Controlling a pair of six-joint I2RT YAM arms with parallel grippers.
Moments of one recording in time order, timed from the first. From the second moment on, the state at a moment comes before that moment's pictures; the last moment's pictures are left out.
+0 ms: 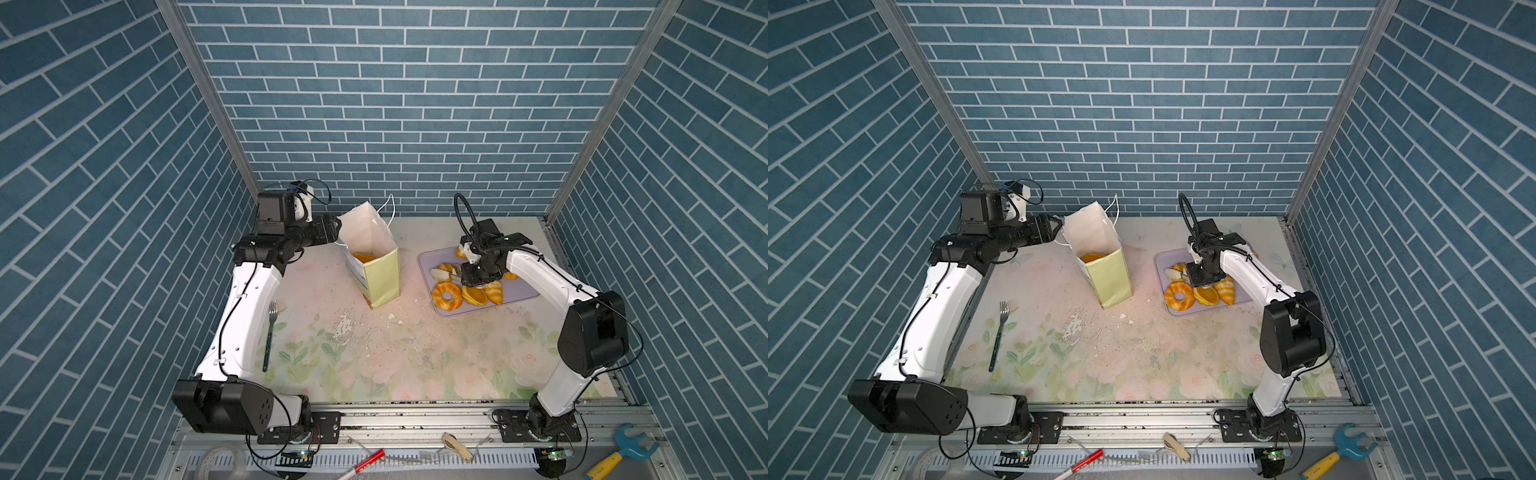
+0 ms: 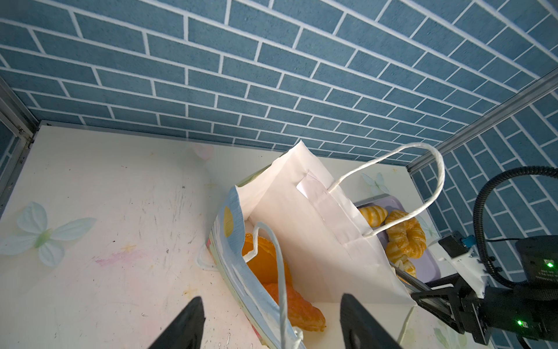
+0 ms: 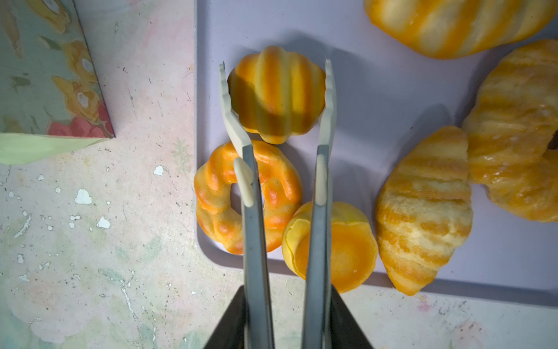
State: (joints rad) left arm -0.07 1.37 1.54 -0.74 0.30 -0.27; right arm 0.43 1.74 1.47 -0.96 -0.08 0.05
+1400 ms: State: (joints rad) left arm -0.07 1.30 1.45 -0.67 0.30 -0.32; right arm 0.45 1.39 1.66 -0.89 0.02 -0.02
